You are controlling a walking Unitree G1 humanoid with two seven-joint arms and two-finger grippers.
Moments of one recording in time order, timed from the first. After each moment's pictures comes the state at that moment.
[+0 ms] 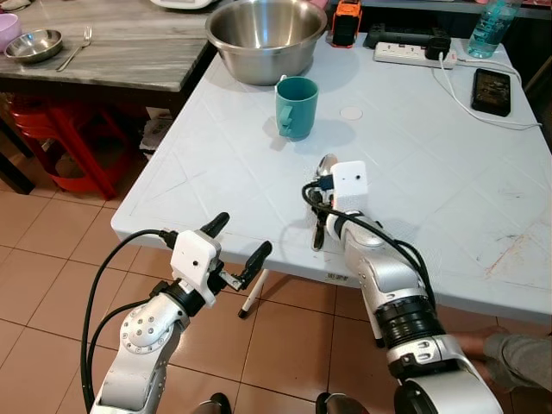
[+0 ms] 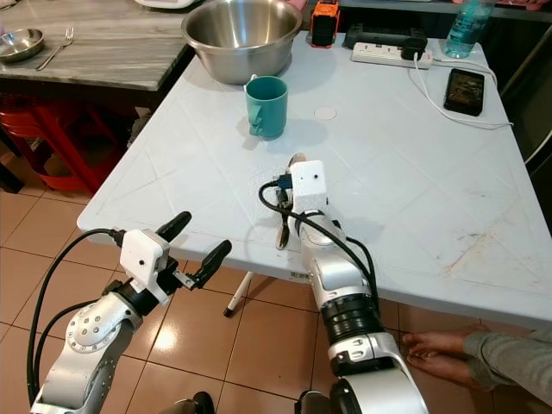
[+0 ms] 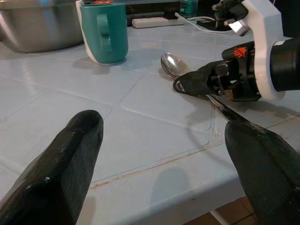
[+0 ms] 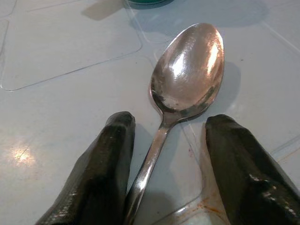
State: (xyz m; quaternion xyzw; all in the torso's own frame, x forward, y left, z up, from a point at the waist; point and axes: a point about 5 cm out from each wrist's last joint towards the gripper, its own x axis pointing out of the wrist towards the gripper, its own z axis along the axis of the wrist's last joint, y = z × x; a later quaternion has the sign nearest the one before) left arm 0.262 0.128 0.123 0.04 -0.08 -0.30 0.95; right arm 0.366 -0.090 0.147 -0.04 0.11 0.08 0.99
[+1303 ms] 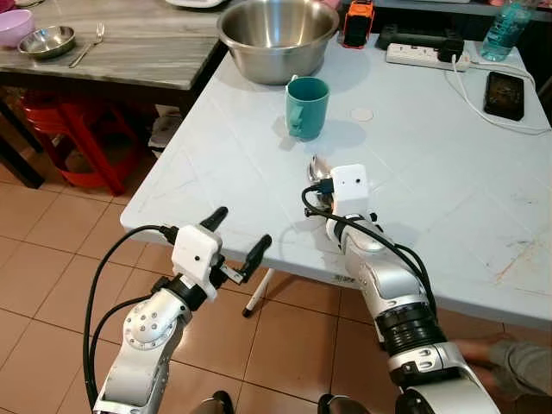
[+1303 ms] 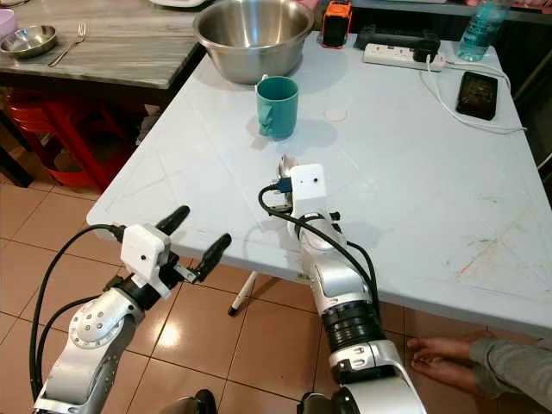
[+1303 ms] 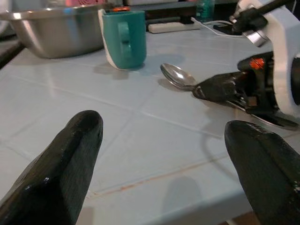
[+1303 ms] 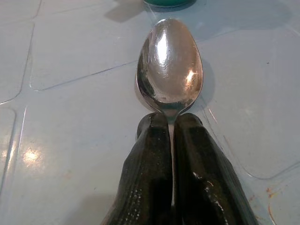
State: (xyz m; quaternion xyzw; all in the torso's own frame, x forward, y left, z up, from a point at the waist) left arm 0.266 0.126 0.129 0.05 -0.09 -0.28 0.95; right arm 0.360 -0.092 0.144 -0.03 0.10 0.08 0.99
